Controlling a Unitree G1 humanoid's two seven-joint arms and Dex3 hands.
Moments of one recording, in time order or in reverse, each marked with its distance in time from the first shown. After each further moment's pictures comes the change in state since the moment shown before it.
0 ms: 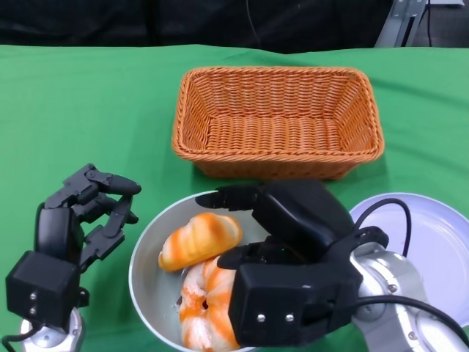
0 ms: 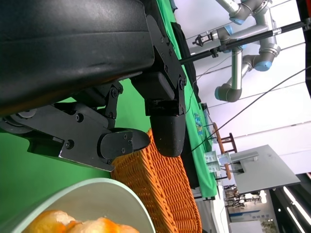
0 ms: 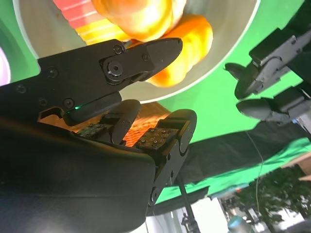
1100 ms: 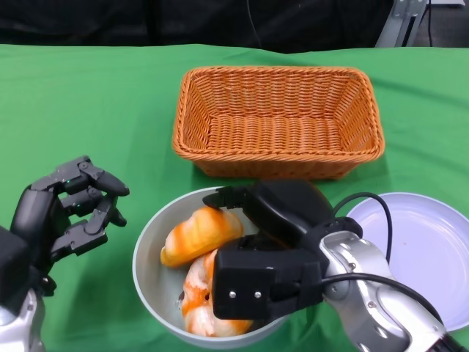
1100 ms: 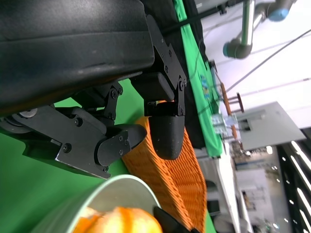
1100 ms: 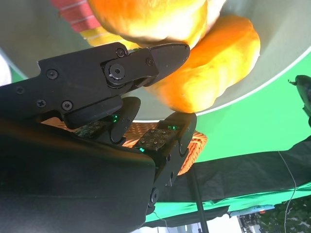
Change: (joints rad) left arm -0.028 0.129 -0.001 -0.081 -0.200 0.207 -0.397; right arm -0.148 0.034 0.050 0.348 -0.029 -0.029 -0.141
